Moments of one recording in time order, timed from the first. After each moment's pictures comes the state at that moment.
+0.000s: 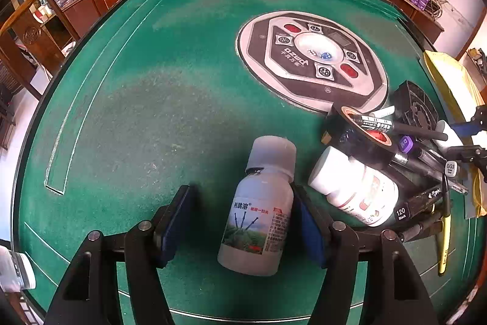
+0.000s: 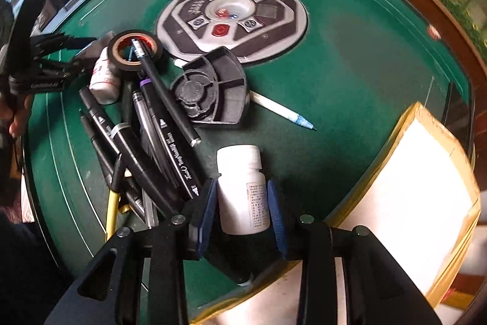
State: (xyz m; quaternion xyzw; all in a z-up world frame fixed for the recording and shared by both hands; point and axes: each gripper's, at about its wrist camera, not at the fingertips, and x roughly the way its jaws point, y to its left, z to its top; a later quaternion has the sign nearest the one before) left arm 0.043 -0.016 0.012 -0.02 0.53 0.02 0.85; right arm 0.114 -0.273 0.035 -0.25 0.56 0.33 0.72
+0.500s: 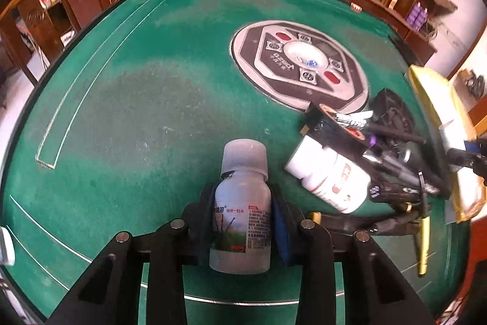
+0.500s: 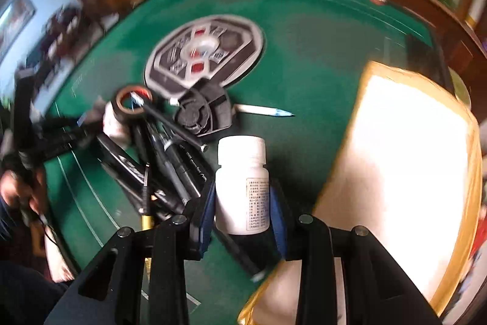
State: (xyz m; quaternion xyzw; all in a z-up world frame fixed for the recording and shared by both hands) left arm 0.020 -0.017 0.022 -0.08 0.51 0.01 0.86; right arm 0.086 -0.315 0.067 -0.08 0.54 0.26 0.80
